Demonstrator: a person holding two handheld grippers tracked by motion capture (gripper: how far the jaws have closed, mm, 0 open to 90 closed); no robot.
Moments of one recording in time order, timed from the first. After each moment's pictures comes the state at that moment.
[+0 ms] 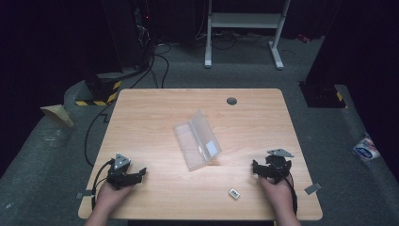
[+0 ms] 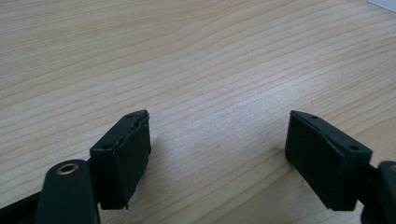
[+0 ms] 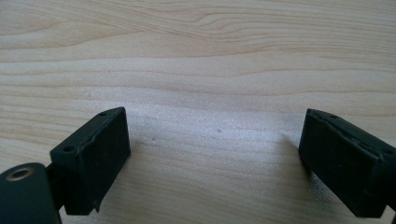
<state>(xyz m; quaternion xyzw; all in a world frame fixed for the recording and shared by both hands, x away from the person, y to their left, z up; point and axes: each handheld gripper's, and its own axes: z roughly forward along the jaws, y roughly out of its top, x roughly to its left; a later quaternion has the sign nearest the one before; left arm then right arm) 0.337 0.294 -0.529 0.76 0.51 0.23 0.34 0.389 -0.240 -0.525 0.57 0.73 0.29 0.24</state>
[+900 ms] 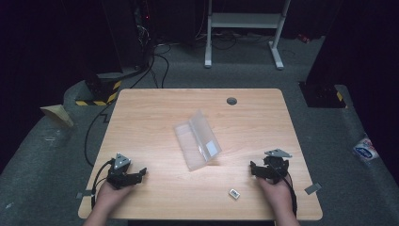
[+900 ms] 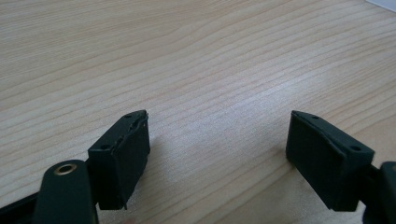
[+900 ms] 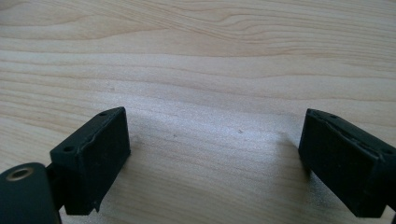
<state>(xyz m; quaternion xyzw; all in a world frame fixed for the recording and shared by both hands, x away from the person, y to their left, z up) 0.338 0.294 -0.529 0.76 0.50 0.23 0.34 0.388 -0.236 -0.525 0.55 0.75 0.30 0.23</state>
